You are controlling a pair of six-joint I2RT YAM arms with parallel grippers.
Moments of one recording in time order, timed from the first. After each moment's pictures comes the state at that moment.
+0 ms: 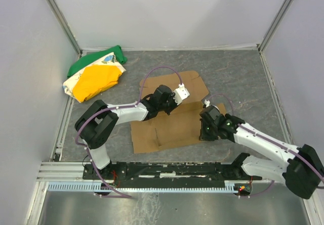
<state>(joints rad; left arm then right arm) -0.79 1.78 0.98 0.17 0.11 0.31 0.74 1.04 0.61 -0.66 0.04 0.75</state>
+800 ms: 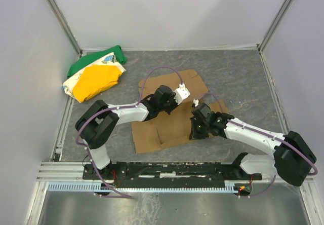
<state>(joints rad) -0.80 1.79 0.98 0.19 0.07 0.31 0.77 1.24 0.66 -0.51 -0.07 0.72</state>
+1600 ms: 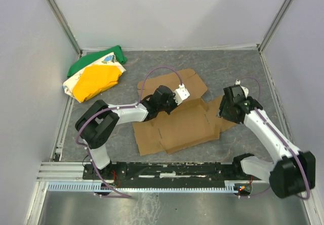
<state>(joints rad) -0.80 1.79 0.96 0.22 0.10 0.33 0.31 1.07 0.82 -0.79 0.25 0.60</state>
